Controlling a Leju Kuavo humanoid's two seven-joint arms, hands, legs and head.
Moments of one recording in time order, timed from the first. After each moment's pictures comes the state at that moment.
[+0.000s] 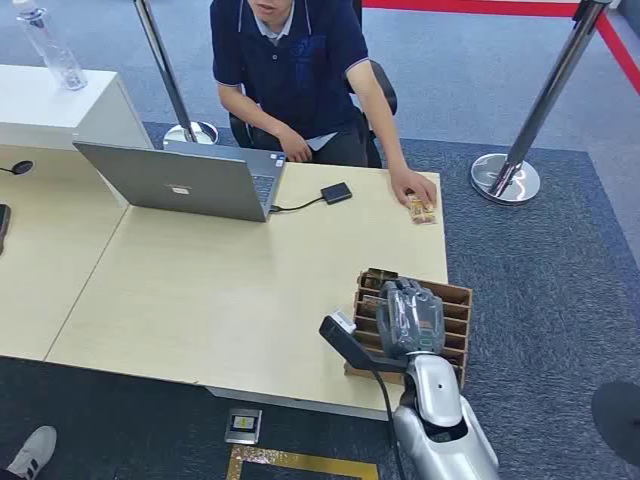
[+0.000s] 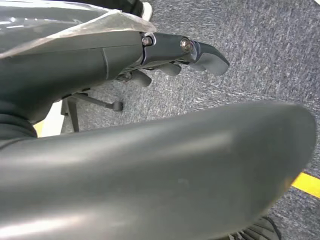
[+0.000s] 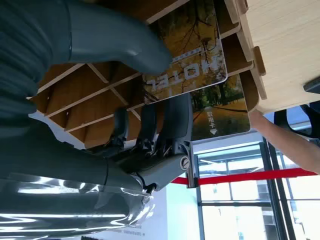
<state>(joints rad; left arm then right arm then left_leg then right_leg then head) -0.08 -0.18 1.28 -0.21 -1.17 0.00 -0.10 -0.20 0.14 0.49 -0.94 1.46 -0.28 0.08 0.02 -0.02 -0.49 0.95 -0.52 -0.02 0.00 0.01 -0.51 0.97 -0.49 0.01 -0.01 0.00</state>
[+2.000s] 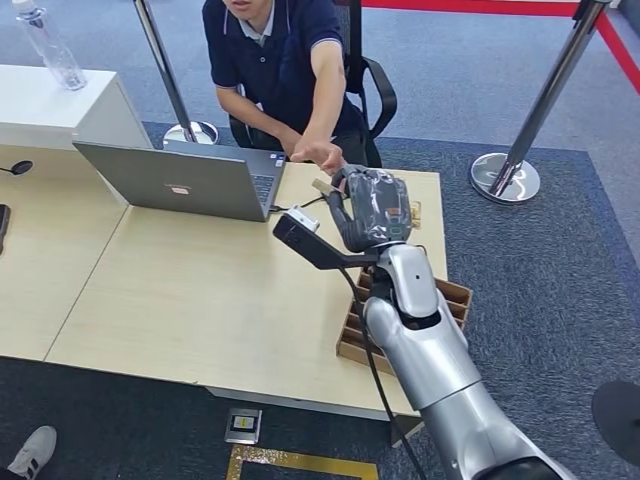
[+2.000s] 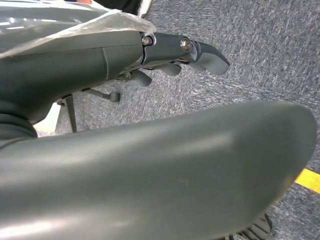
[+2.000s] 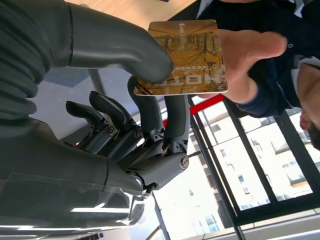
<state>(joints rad) -0.09 -0.19 1.31 -0.20 -1.16 0.01 -0.11 -0.66 0.26 0.56 -0.72 1.24 -0.37 -0.08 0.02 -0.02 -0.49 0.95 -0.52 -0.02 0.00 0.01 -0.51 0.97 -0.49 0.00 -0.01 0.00</state>
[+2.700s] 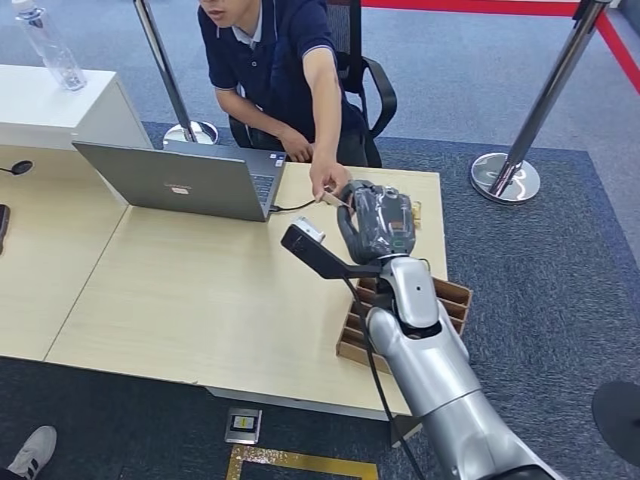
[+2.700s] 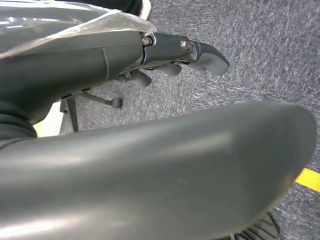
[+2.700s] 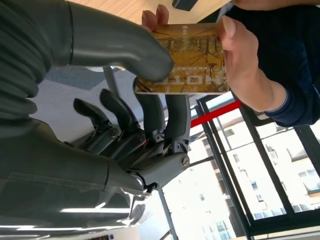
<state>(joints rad) -0.09 -0.19 1.30 -0.20 -1.19 0.01 -0.11 -0.61 0.25 0.53 -0.70 1.26 -0.39 -0.07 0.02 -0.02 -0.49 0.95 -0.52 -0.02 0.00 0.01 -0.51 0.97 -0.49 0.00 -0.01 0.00</state>
